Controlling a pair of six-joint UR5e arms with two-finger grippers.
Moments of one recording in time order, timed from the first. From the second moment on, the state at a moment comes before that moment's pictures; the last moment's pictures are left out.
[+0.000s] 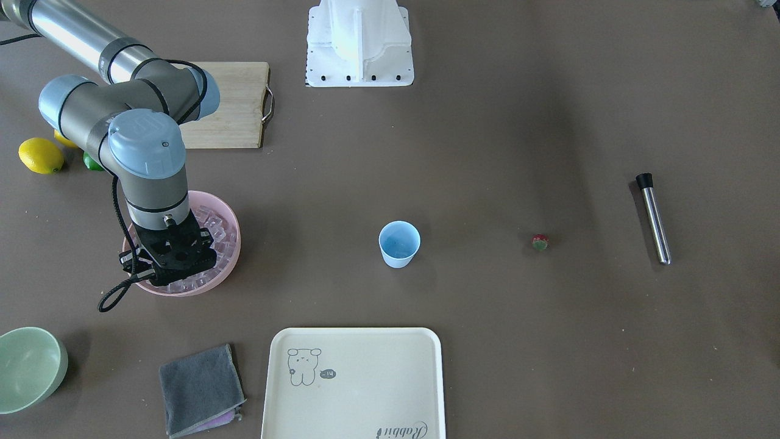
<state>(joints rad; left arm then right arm) -1.56 -1.47 -1.67 -1.95 -2.40 -0.04 0.80 -1.01 1.56 -1.58 1.74 0.40</state>
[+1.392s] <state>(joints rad) -1.56 -1.46 -1.67 -1.95 -2.40 -0.04 0.81 -0.96 1.79 -1.73 1.85 0.54</state>
